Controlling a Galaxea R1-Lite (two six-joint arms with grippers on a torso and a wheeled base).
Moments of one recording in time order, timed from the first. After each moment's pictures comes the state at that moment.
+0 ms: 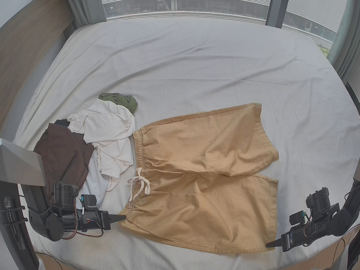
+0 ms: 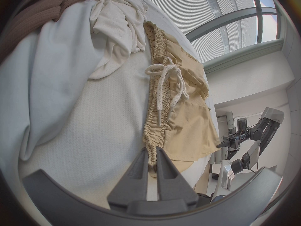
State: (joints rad) left arm -0.09 2.20 -0.22 -1.21 -0.66 -0.23; right arm 0.19 1.91 -0.08 -0.69 0.51 0.10
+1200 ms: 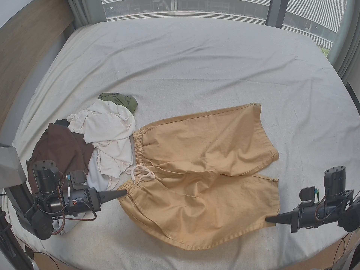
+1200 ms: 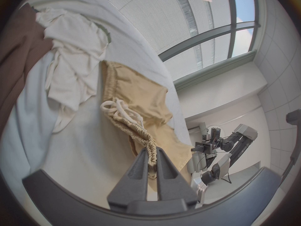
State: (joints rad) left arm -0.12 1.96 -0.22 -1.44 -0.85 -0.54; right arm 0.20 1.64 -0.18 -0.75 0.66 0.21
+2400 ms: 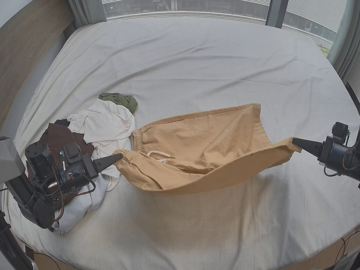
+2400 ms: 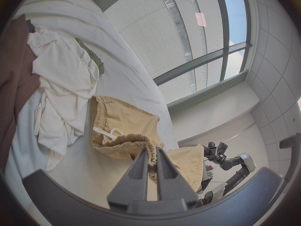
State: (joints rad) left arm -0.12 1.95 -0.37 -1.55 -0.73 -0.79; right arm 0.04 1.44 -0.46 -0.83 0.66 0.51
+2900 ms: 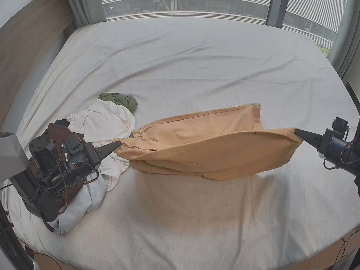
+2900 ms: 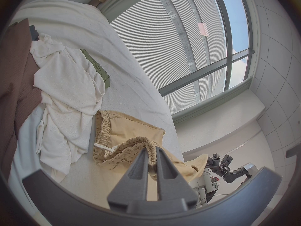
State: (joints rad) left arm -0.12 1.99 -0.45 -1.55 -0.62 -0.82; right arm -0.01 1.53 -0.46 -0.95 0.65 0.55
